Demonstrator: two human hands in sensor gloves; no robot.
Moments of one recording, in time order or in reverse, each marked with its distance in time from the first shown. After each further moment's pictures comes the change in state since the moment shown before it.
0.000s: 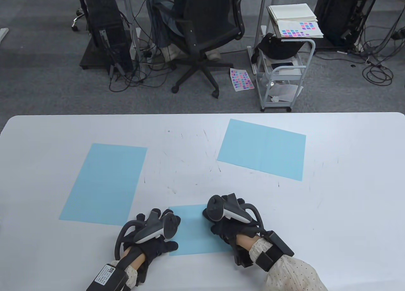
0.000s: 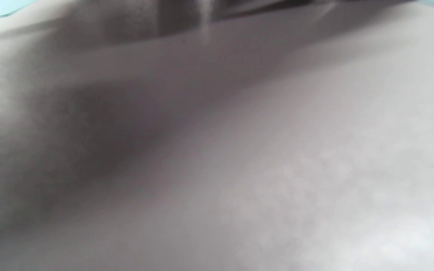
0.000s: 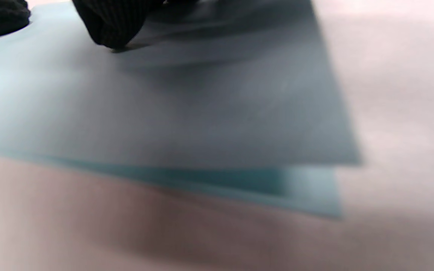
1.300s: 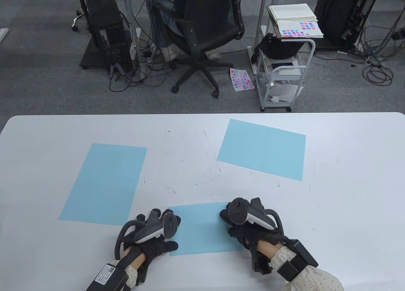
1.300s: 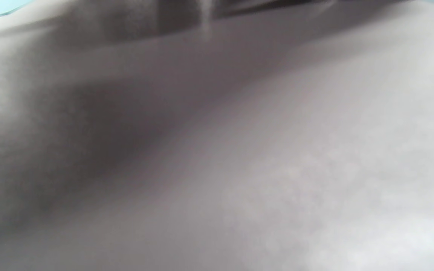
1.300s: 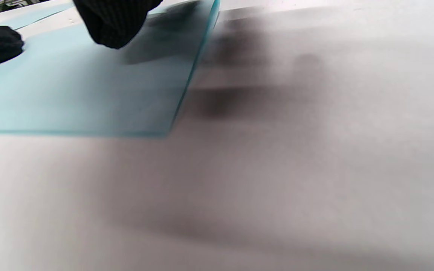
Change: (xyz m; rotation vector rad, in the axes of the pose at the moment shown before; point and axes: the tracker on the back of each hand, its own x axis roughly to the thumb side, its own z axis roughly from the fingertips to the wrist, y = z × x) left_hand -0.001 0.000 -0.001 -0.002 0.002 0.000; right_hand -0.041 0.003 0.041 -0.048 -0.006 -0.057
